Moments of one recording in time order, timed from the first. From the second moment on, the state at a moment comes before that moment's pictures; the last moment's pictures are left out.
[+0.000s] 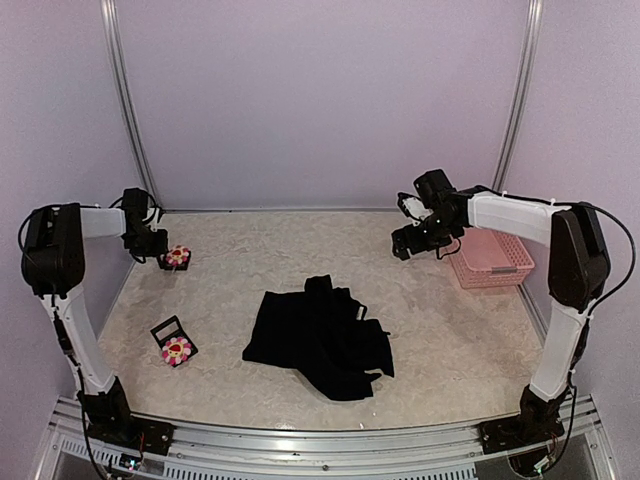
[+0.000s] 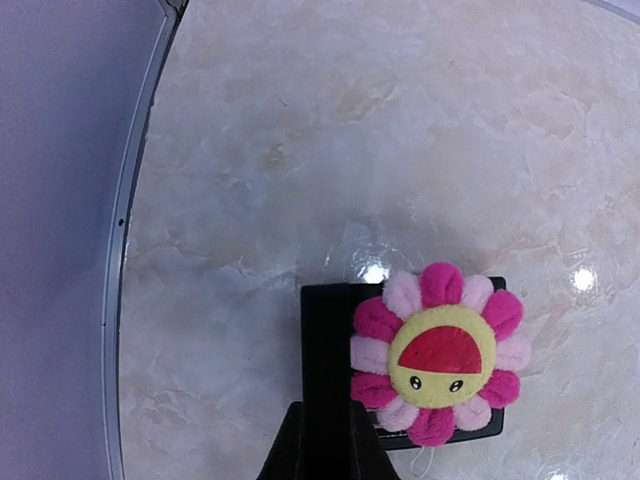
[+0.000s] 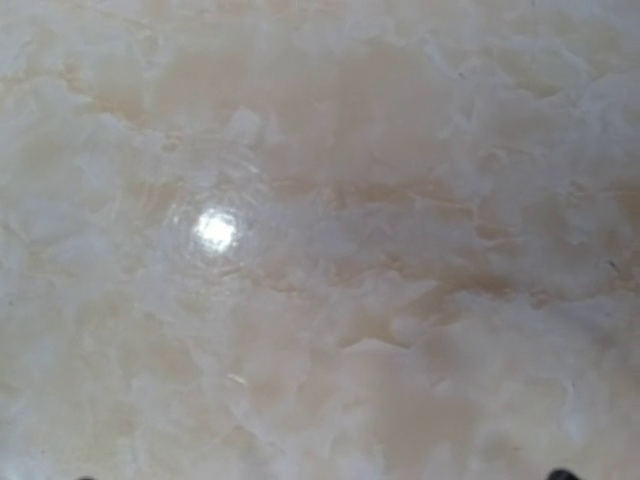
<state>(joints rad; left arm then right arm) 0.12 1.94 1.33 -0.31 -0.04 0.08 0.43 1.88 1.49 -0.56 0.03 0.02</state>
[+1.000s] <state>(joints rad) -0.22 1.43 1.16 -0.38 0.03 -0.02 0.70 1.84 1.54 -0.57 -0.06 -0.19</state>
